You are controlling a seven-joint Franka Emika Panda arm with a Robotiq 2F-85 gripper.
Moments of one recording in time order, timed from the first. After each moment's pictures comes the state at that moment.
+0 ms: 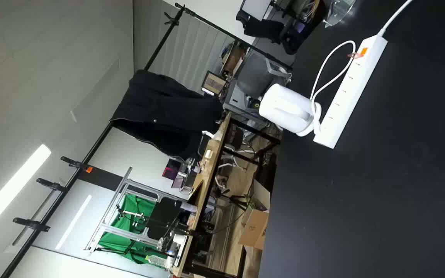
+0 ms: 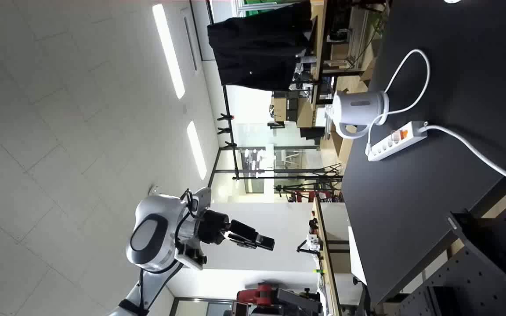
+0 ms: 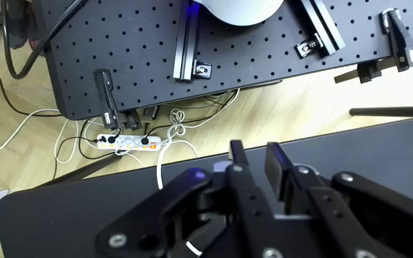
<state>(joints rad) -0.14 -0.76 -0.12 -2.69 -0.10 1.67 0.01</state>
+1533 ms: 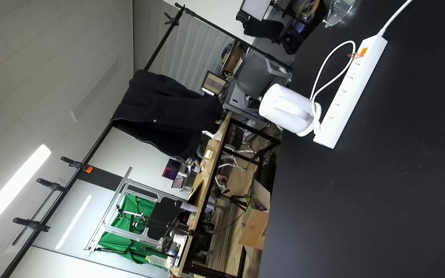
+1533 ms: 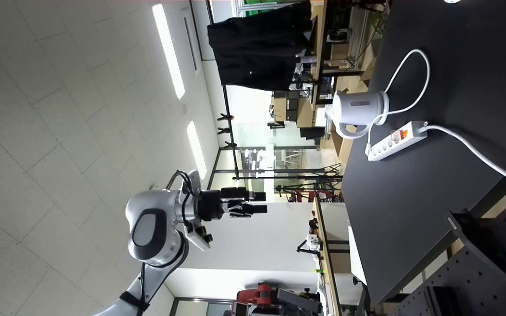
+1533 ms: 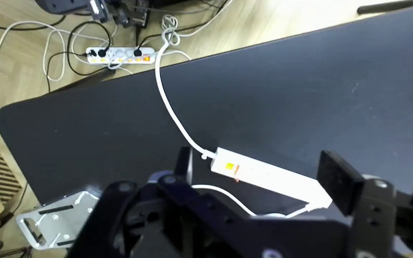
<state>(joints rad) -0.16 -0.72 -0.16 -2.69 -0.10 2.03 0.01</state>
